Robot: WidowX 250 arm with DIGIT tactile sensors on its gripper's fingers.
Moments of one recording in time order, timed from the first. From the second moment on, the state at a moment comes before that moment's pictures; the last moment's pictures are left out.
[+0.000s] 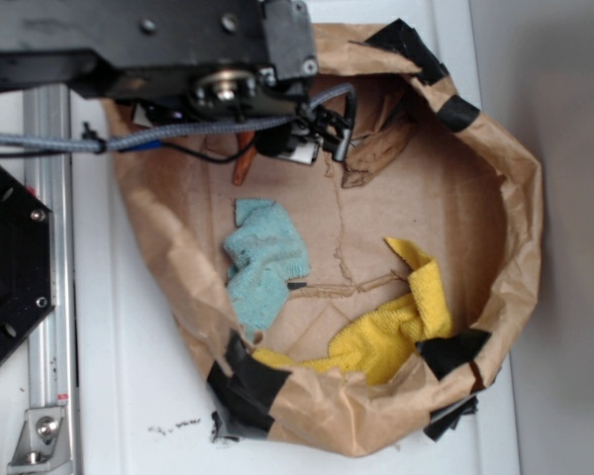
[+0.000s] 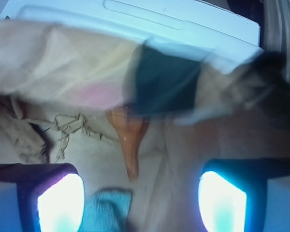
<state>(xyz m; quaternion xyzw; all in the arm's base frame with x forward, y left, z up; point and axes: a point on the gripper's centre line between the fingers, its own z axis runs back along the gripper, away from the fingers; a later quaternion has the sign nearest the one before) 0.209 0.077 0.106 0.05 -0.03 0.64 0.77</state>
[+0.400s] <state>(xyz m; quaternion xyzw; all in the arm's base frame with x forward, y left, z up) 0.220 0.065 0.118 0.05 -0.09 0.64 0.76</state>
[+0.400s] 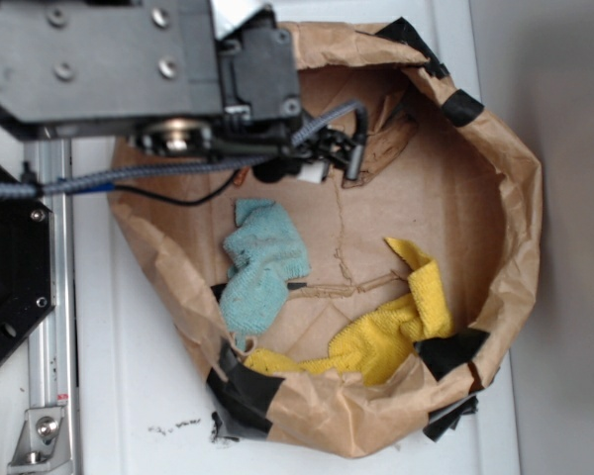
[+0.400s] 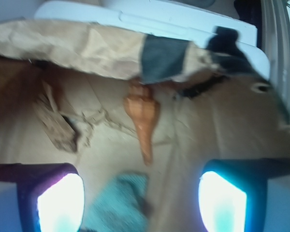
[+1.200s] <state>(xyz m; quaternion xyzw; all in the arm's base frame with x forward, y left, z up) 0.260 0.055 0.079 0.12 -0.11 0.66 0.73</state>
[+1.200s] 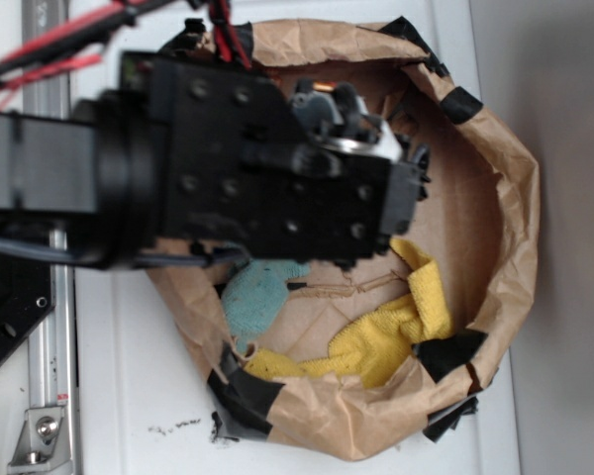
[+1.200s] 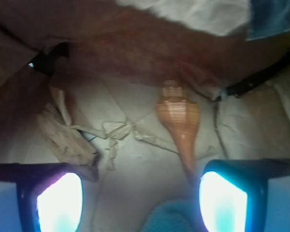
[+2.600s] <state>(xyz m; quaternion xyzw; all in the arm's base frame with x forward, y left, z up) 0.229 0.113 0.027 0.17 -0.13 0.66 0.72</state>
